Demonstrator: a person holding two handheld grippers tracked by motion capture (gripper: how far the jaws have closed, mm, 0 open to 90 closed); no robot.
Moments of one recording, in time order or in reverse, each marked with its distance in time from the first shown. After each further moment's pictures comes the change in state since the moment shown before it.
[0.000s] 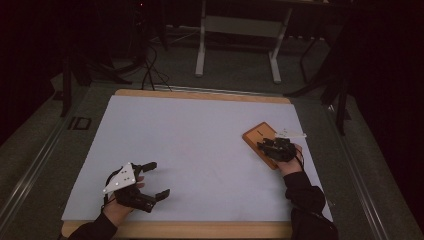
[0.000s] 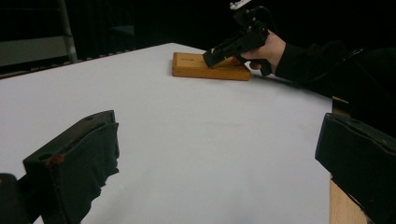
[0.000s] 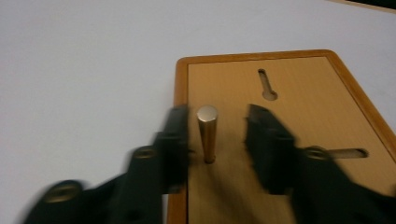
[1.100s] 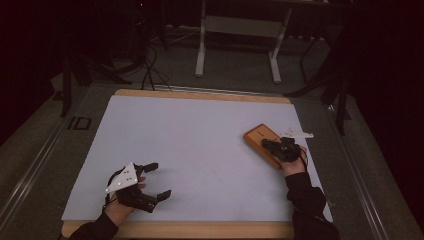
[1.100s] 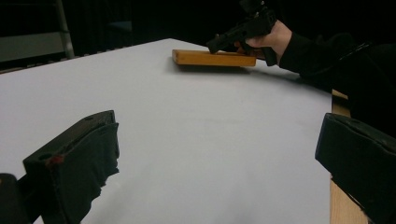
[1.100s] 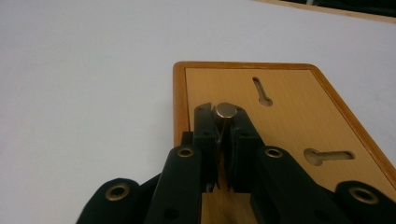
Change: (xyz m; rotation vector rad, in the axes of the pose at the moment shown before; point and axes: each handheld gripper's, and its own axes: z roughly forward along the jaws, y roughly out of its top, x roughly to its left) left arm -0.001 -0.002 0.004 0.015 -0.008 0.002; right arm 0.001 0.006 -0.019 -0.035 0.041 0.042
